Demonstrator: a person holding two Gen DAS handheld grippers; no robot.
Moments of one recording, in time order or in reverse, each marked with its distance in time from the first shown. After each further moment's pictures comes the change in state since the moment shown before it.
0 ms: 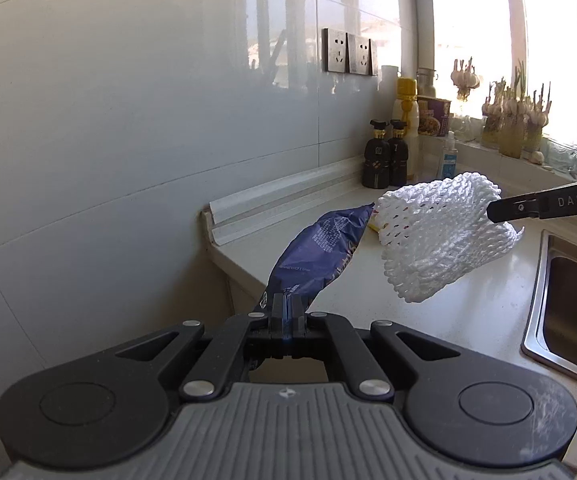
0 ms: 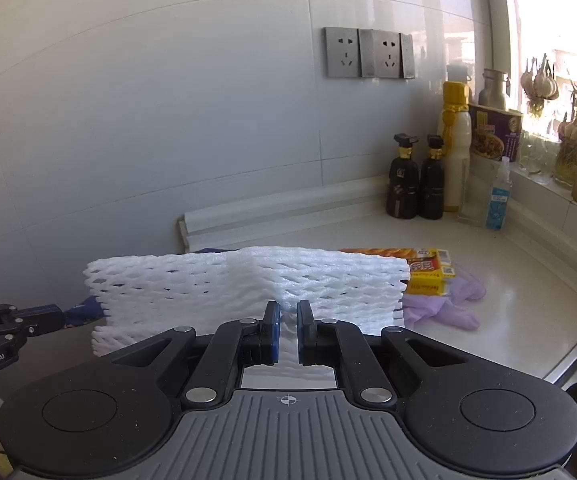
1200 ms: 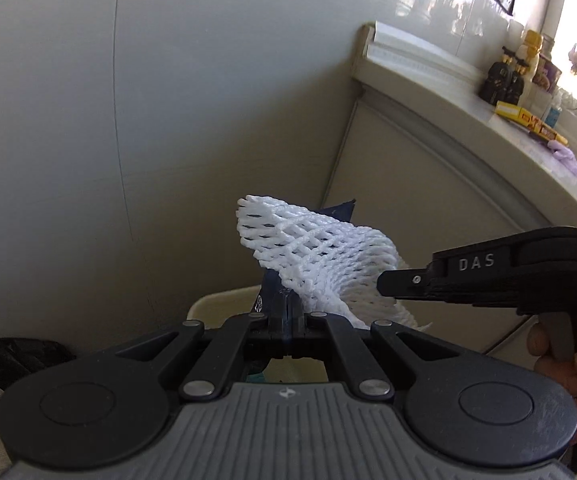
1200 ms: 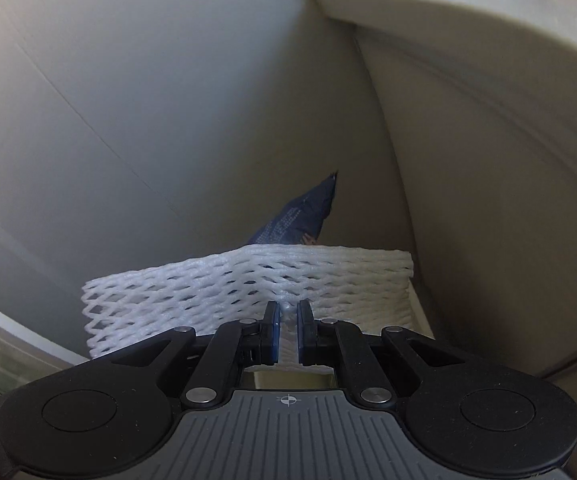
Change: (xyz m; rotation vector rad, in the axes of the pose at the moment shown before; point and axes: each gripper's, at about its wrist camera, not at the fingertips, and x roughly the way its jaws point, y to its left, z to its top) left arm 0.044 0.101 -0.177 -0.338 0.229 0.059; right arm 0.198 0.172 -0.181 0.294 0.396 0.195
